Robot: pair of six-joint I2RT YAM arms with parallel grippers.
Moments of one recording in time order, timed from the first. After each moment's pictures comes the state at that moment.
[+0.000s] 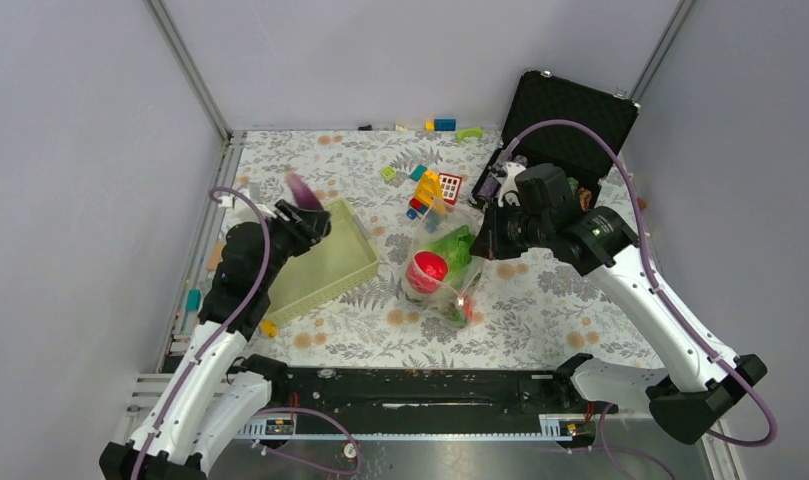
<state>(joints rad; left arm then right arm) -0.25 0.71 0.66 -0.23 -0.08 -0.78 0.60 1.14 1.31 -0.93 -0.20 0.45</state>
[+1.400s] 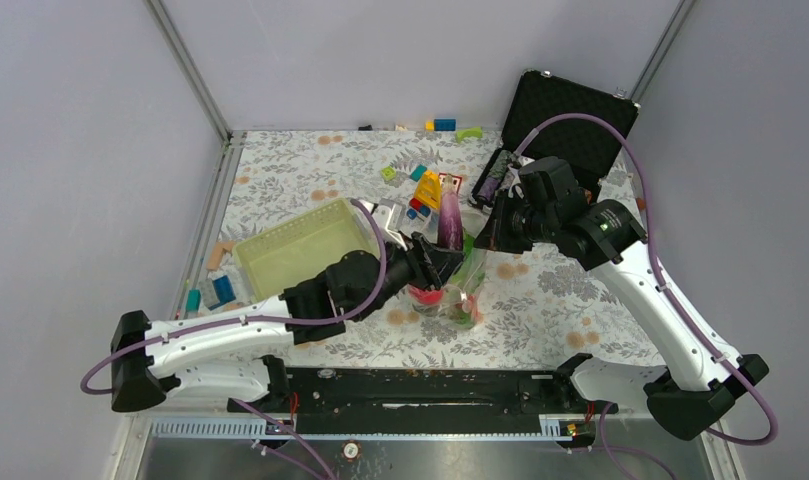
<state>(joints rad) -1.20 1.10 0.90 0.17 -0.35 -0.68 0.60 1.18 1.44 -1.05 -0.13 0.65</state>
